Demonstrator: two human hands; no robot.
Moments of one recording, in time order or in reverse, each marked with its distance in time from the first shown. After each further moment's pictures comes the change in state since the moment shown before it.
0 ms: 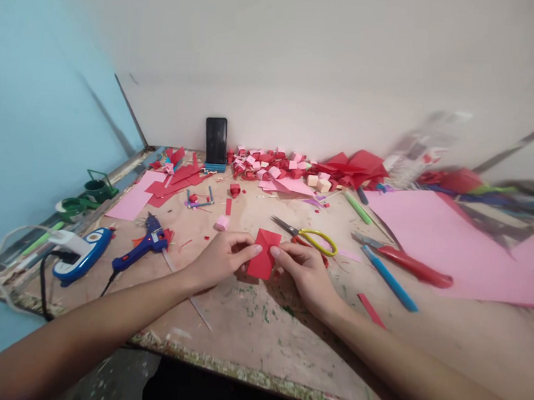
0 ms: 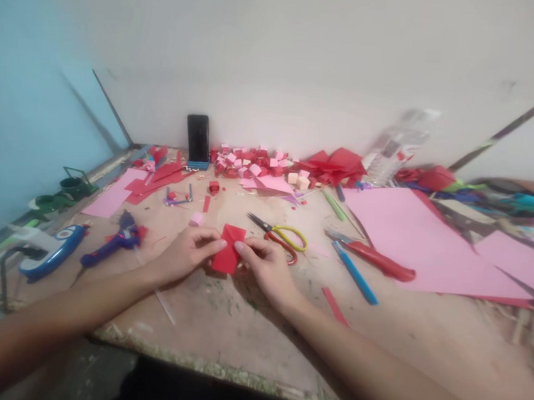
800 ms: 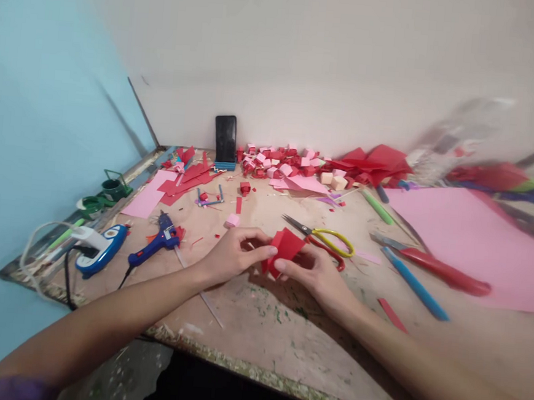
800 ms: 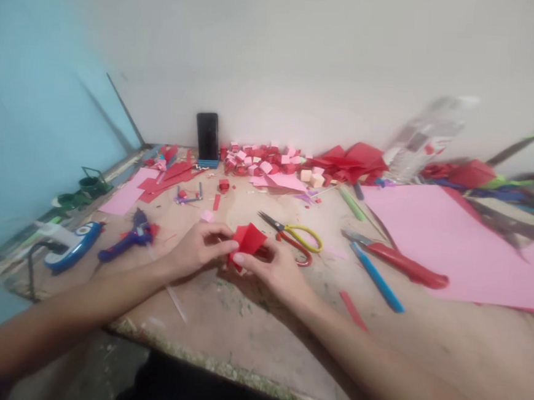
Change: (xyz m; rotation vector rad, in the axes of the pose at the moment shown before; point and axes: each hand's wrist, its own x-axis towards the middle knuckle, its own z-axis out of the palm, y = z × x) left_hand 0.002 0.004 -0.002 -0.048 -0.009 0.021; right_hand 0.002 -0.005 0.000 0.008 -0.154 0.050
